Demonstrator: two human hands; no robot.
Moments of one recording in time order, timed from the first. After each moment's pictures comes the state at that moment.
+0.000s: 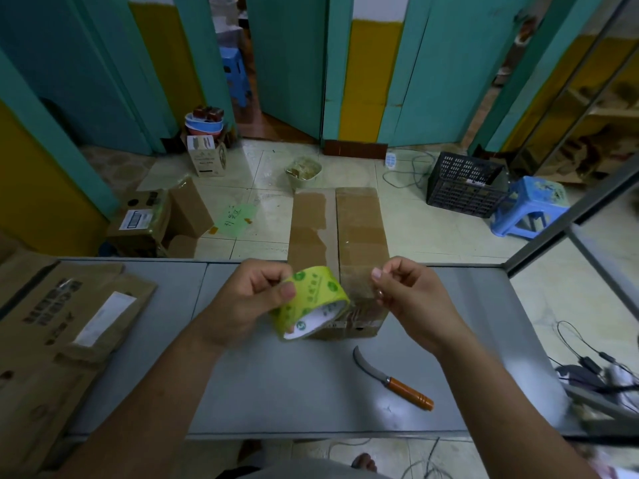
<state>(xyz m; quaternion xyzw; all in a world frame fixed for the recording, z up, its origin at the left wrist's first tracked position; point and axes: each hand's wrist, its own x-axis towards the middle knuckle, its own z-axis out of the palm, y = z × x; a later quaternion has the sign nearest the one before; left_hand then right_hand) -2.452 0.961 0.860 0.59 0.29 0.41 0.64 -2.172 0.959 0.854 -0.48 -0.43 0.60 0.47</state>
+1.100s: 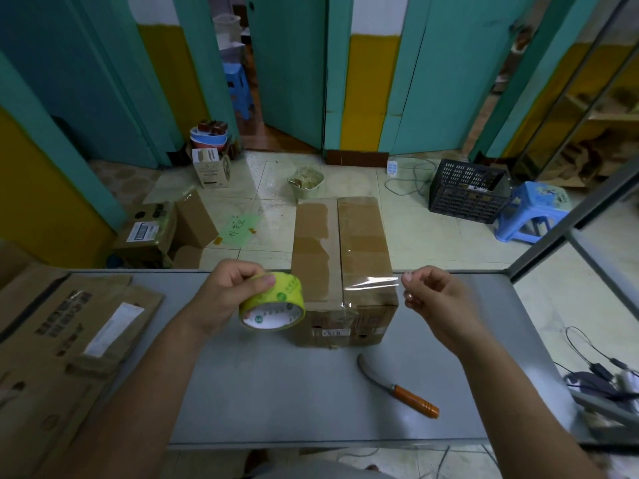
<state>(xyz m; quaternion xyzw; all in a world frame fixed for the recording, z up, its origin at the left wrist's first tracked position) -2.491 0.987 0.850 0.59 0.42 0.40 0.56 -2.128 0.968 0.835 -0.55 -0.41 0.55 0.48</state>
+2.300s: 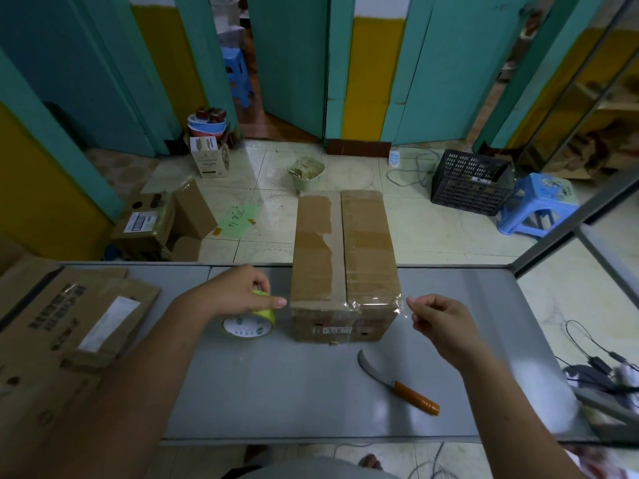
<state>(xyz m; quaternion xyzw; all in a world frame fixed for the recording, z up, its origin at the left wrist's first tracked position) -2.509 1.042 0.792 0.72 0.58 0.04 0.39 -2.101 0.967 0.764 -0.64 -0.33 0.55 0.43</state>
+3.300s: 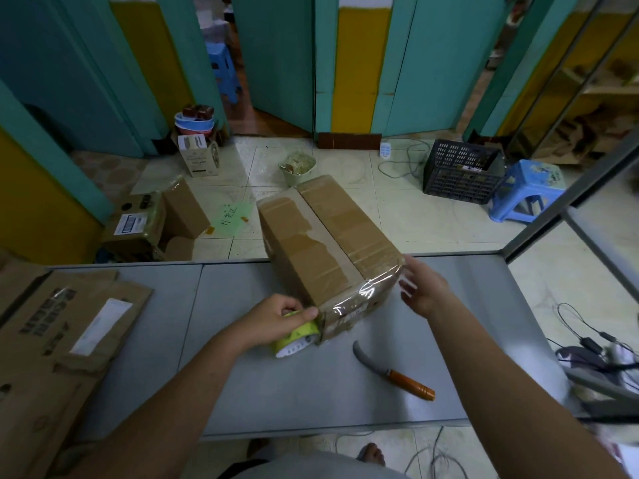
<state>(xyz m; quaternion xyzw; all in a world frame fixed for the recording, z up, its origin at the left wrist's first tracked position) -2.441 0.998 0.736 0.65 0.55 0.12 0.51 -2.116 1.031 0.756 -0.65 -0.08 0.60 0.46</state>
